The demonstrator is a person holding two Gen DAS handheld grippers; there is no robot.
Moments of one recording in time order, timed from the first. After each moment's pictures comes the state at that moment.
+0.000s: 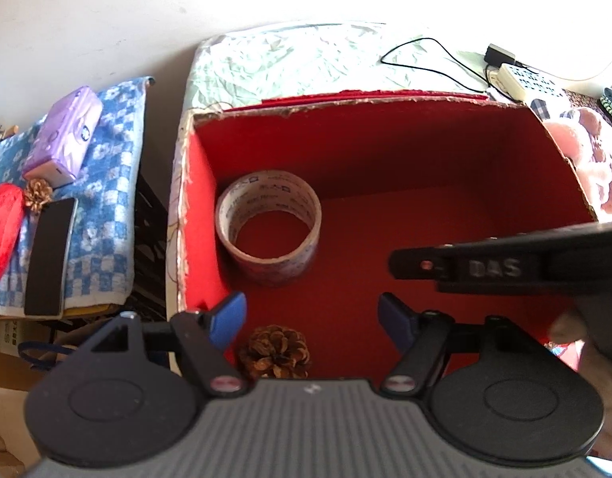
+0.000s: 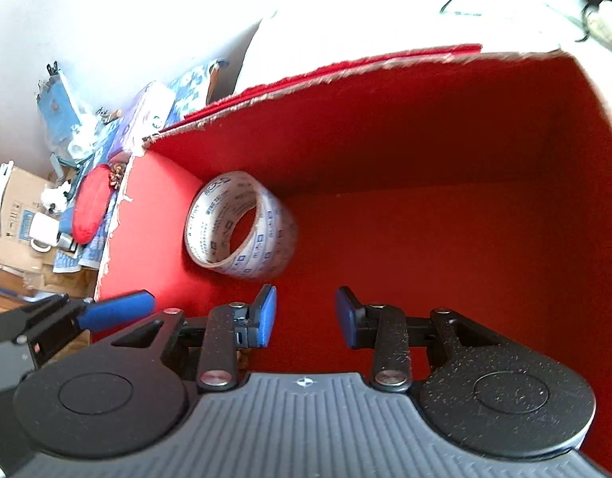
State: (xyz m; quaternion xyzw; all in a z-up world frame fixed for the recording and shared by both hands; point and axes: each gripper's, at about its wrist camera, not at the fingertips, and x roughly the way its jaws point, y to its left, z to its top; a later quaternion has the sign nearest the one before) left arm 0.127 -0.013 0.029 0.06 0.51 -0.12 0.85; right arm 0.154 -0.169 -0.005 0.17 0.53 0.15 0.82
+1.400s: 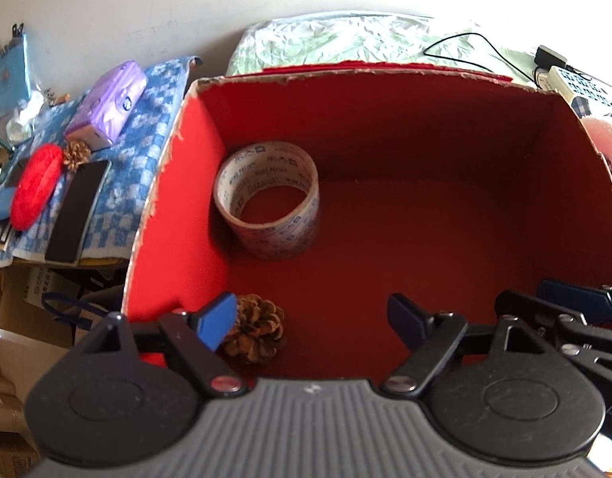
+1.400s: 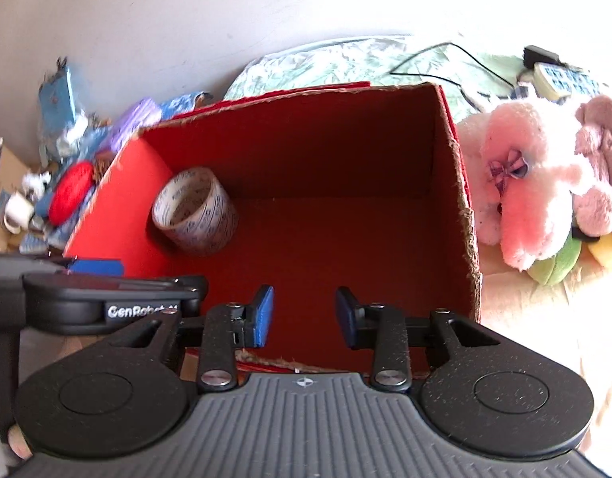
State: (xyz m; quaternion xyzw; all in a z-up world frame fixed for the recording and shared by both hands) left arm 0.106 -0.056 0.011 0.06 0.50 -0.02 0.86; right arm 0.083 -0.204 0.007 0.09 0.45 0.12 0.88
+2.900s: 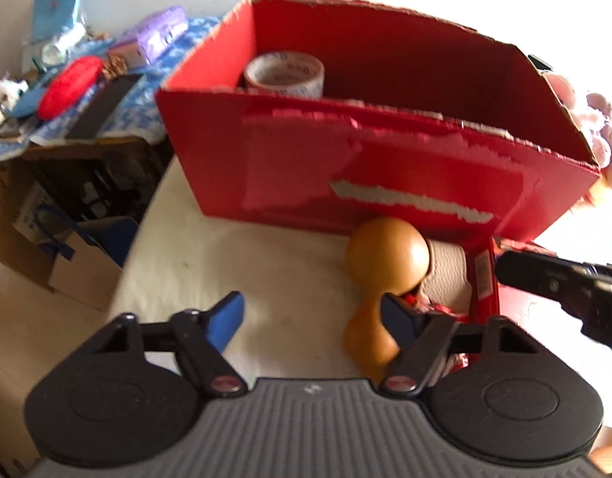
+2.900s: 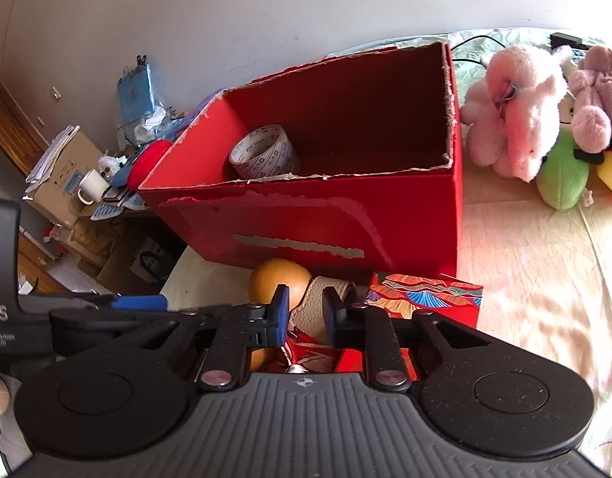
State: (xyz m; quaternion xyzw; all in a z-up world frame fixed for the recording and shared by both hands) left arm -0.031 -0.051 -0.016 -0.03 0.50 0.00 0.86; right arm -0.013 -0.229 -0.009 0.13 0.41 0.22 0.87
